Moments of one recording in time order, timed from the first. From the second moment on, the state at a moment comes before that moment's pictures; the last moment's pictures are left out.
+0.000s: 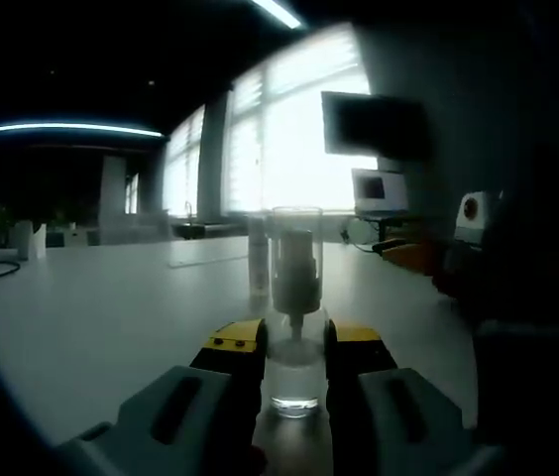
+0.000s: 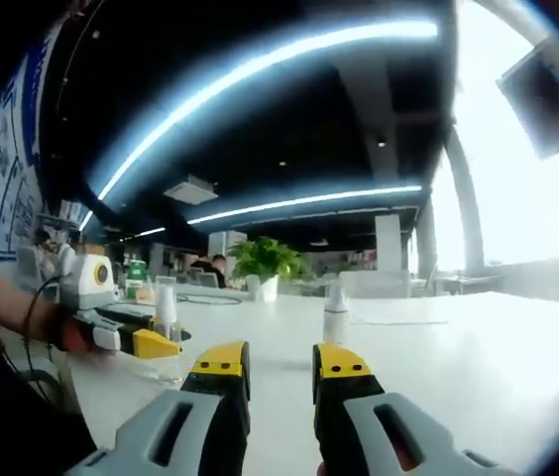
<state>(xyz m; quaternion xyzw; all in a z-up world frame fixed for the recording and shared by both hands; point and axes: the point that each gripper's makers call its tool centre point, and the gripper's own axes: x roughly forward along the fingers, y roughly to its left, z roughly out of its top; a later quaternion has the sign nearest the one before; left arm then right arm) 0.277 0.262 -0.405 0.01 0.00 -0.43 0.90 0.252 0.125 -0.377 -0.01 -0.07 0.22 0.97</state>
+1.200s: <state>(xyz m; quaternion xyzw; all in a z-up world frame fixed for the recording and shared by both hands) 0.343 0.285 -0.382 -0.04 -0.01 -0.31 0.95 0.256 0.112 -0.372 0.04 -0.08 0.22 0.97</state>
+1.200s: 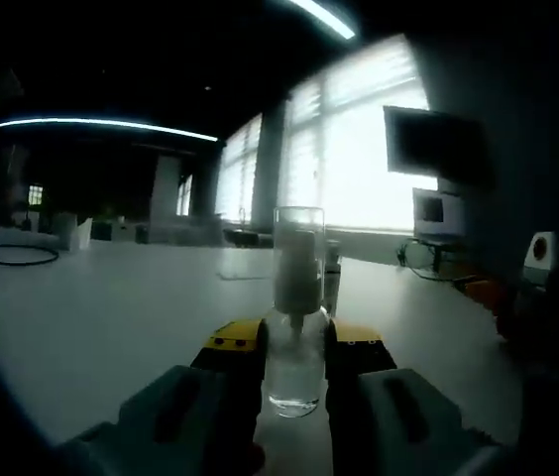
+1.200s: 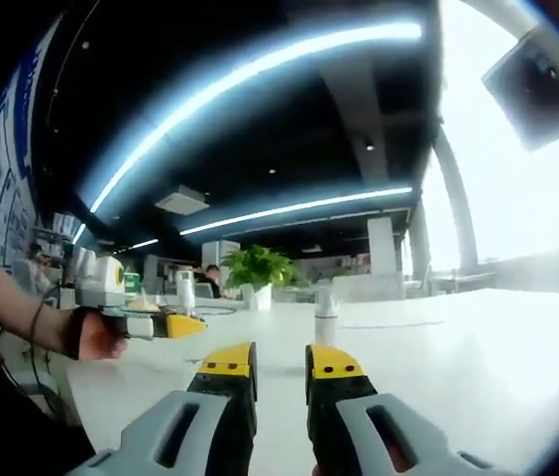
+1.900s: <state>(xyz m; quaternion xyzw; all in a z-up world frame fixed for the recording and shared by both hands) 0.402 0.282 -0.370 -0.04 -0.02 -0.28 0.96 0.255 0.114 -0.371 0.04 -0.08 0.22 0.97</state>
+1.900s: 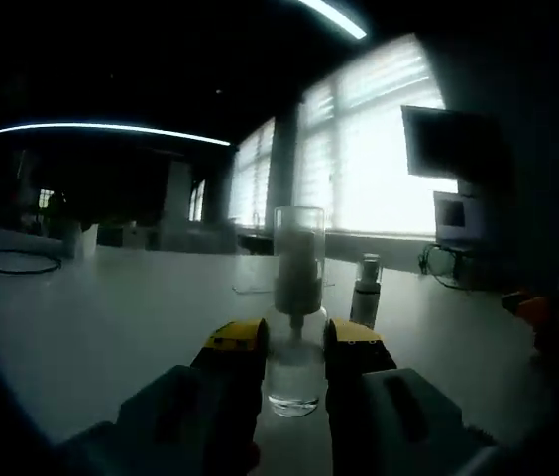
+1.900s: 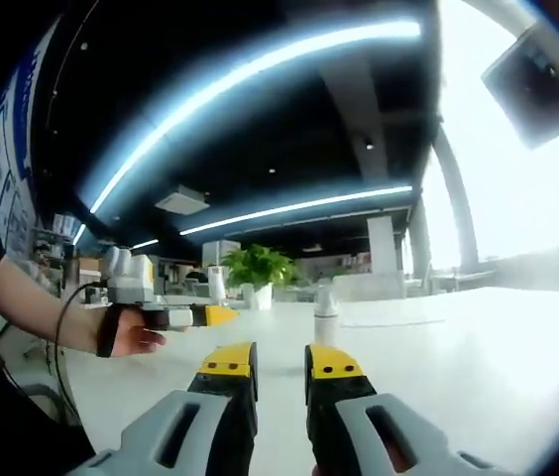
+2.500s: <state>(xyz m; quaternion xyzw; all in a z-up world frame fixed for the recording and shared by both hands) 0.448 0.272 -0.380 -0.05 -0.01 -0.25 0.97 0.259 0.111 -0.374 0.04 -0.07 0.22 0.97</state>
